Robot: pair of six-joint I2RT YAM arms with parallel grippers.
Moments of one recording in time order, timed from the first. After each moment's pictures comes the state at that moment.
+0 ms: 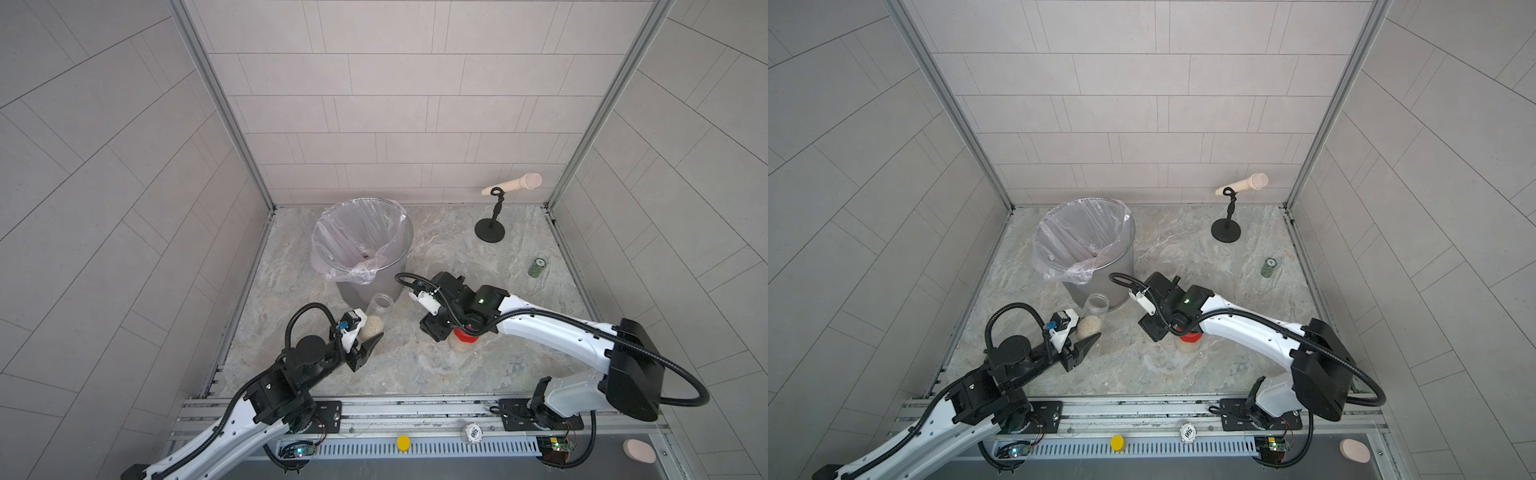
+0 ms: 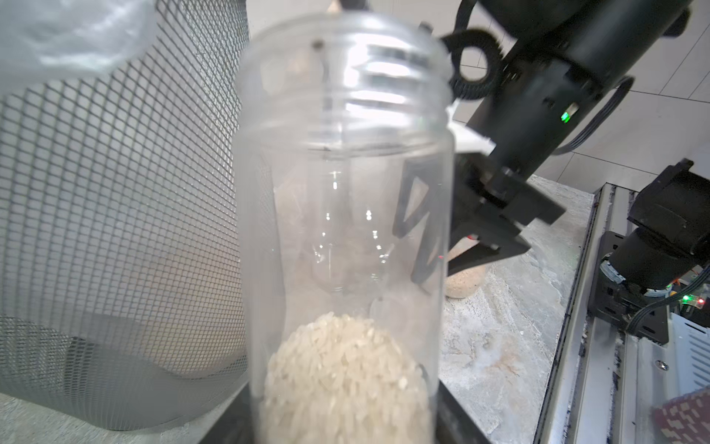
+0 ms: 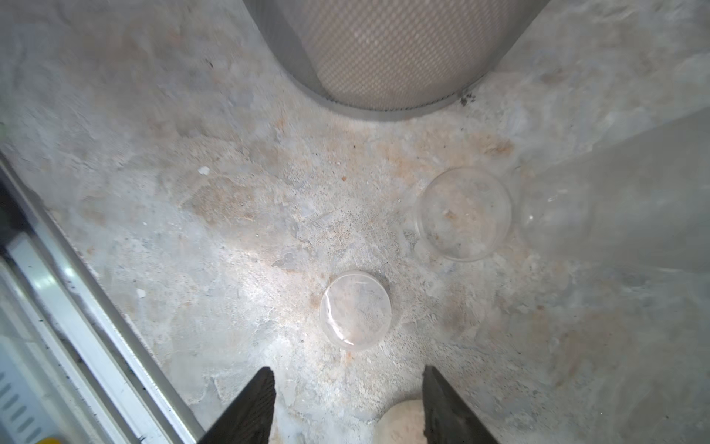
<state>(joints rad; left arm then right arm) -0.87 0.24 0.25 -0.25 -0.04 -0.03 0.87 1.37 1.02 -0.67 -0.03 0.08</state>
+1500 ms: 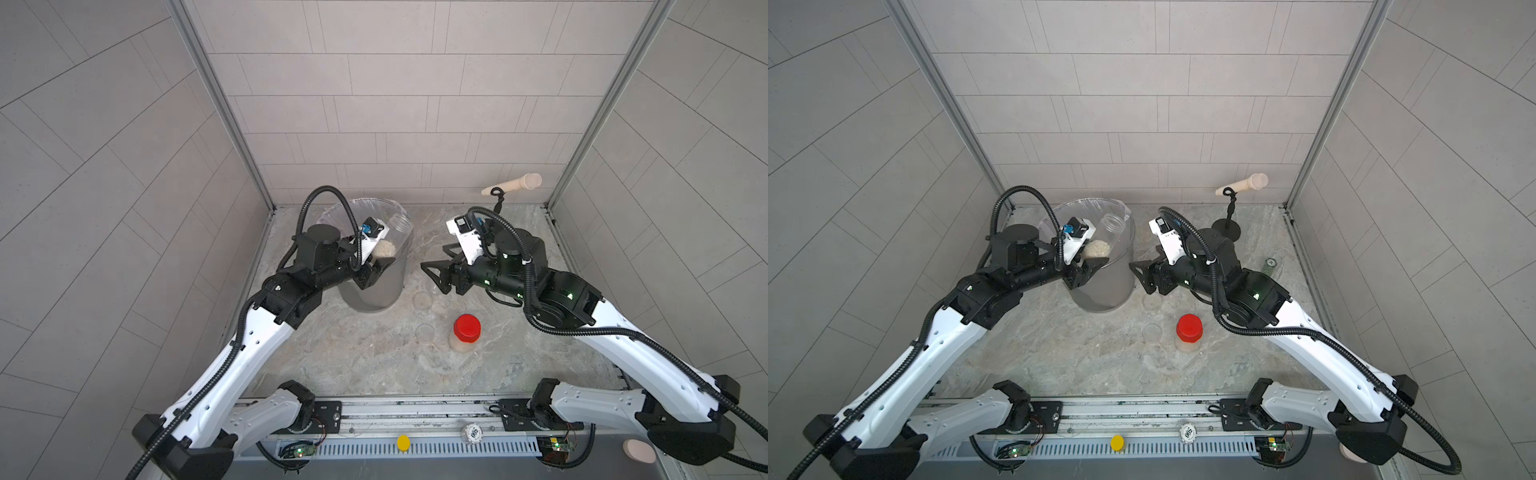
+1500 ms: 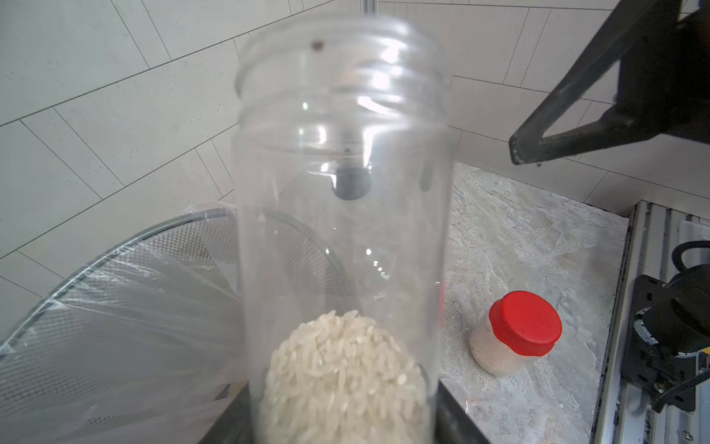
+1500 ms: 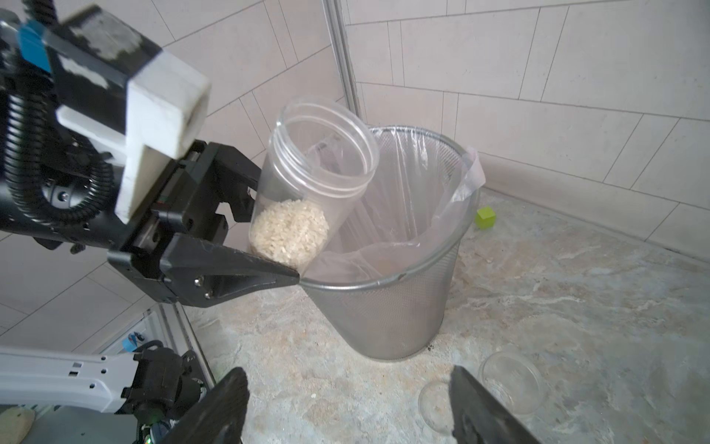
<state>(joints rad) -0.48 1.07 1.20 -0.54 0.34 0.24 0.79 1.14 1.36 -0.54 -0.07 0.25</state>
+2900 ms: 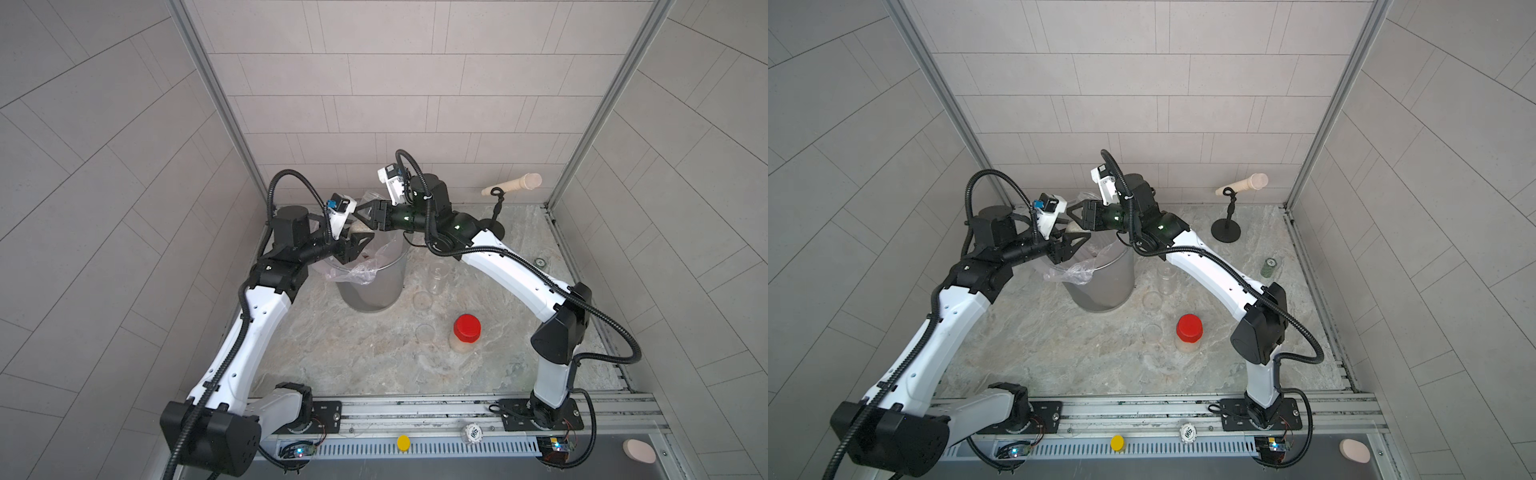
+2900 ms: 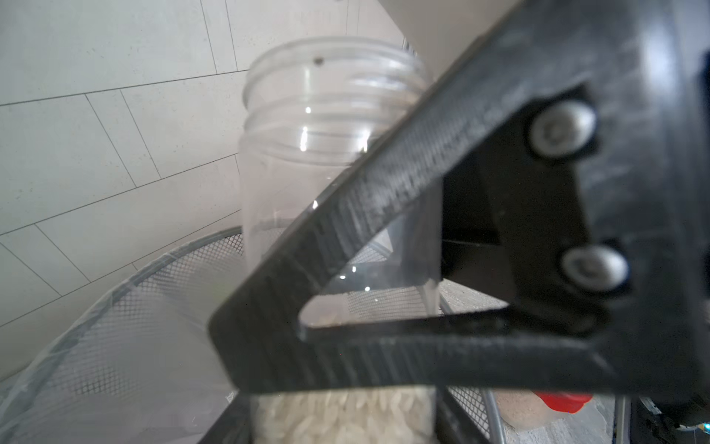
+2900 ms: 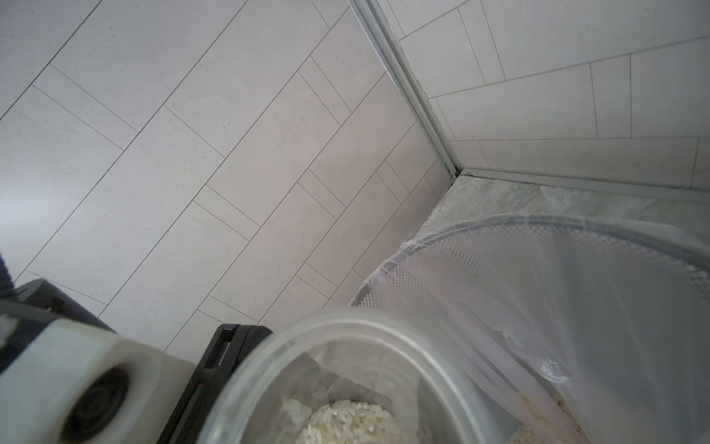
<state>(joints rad) -0.17 1.16 1.17 -0.35 0.64 0.14 0.73 1.88 1.96 -0.29 -0.38 0.63</state>
